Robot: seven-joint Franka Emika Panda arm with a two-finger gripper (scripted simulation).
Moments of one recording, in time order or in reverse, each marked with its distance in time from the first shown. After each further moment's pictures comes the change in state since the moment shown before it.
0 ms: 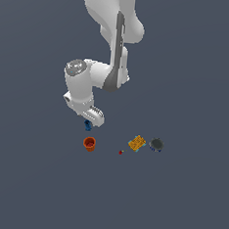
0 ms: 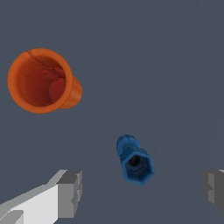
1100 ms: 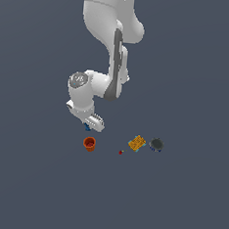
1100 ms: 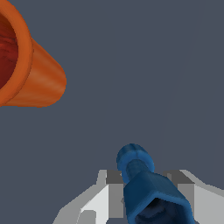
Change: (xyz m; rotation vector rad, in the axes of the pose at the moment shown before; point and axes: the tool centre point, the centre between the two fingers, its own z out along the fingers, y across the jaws) arm -0.001 0.001 0.048 0.000 0.001 0.004
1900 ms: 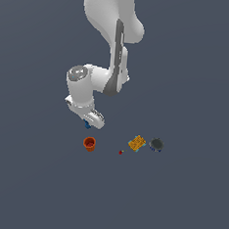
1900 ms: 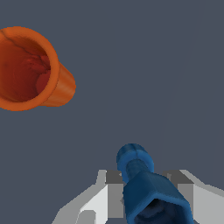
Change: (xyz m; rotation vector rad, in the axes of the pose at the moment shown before) arm -0.002 0.000 -0.026 0.000 -0.001 0.000
